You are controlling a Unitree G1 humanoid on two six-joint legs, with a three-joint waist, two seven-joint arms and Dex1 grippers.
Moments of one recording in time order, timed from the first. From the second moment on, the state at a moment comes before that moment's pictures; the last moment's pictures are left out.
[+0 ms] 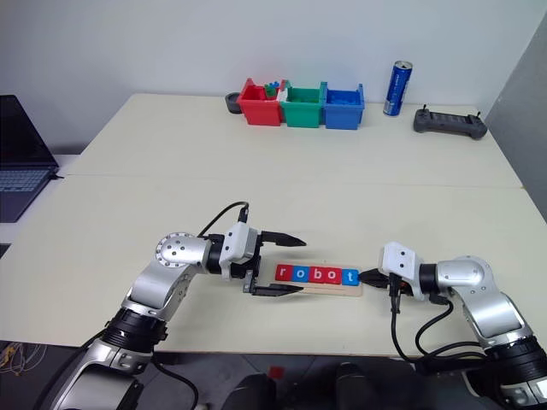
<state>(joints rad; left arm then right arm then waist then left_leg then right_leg) -0.47 0.48 -0.23 0.08 -0.29 0.01 -1.30 -0.23 -0.77 0.14 -0.07 0.17 0.16 1.13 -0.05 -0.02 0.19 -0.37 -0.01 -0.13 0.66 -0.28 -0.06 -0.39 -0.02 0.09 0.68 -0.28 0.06</state>
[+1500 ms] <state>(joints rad) -0.47 0.48 -0.23 0.08 -0.29 0.01 -1.30 -0.23 -0.79 0.15 -0.06 0.18 0.17 1.13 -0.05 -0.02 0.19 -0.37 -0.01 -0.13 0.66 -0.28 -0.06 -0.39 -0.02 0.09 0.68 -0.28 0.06</state>
